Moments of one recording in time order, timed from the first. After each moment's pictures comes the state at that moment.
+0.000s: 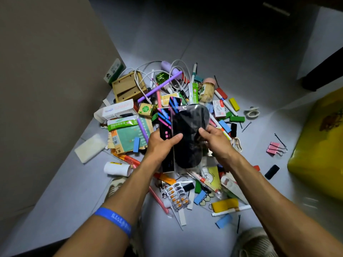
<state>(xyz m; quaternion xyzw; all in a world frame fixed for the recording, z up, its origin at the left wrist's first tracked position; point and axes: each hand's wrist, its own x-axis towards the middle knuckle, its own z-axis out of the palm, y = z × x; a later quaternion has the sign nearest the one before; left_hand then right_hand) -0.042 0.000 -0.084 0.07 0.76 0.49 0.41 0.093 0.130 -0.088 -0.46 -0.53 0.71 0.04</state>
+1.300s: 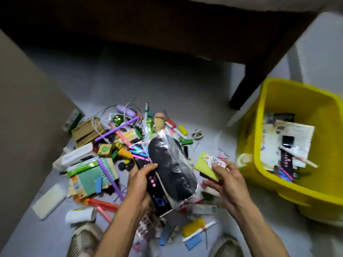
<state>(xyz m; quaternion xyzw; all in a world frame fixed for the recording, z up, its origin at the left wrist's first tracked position) 0.044 0.036 0.007 -0.09 0.57 0.65 0.49 0.243 0.130 0.016 -0.58 -0.28 0.70 0.31</state>
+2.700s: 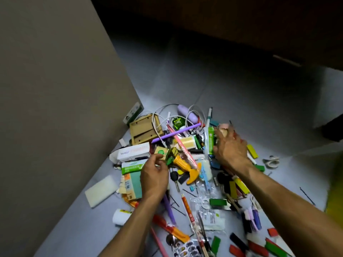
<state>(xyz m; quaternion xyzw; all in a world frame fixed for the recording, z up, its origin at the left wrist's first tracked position) -0.107 0.012 -0.063 0.07 0.89 0.40 0.21 -0.002 0.229 -0.086 -0.42 -0.89 0.10 -0.12</state>
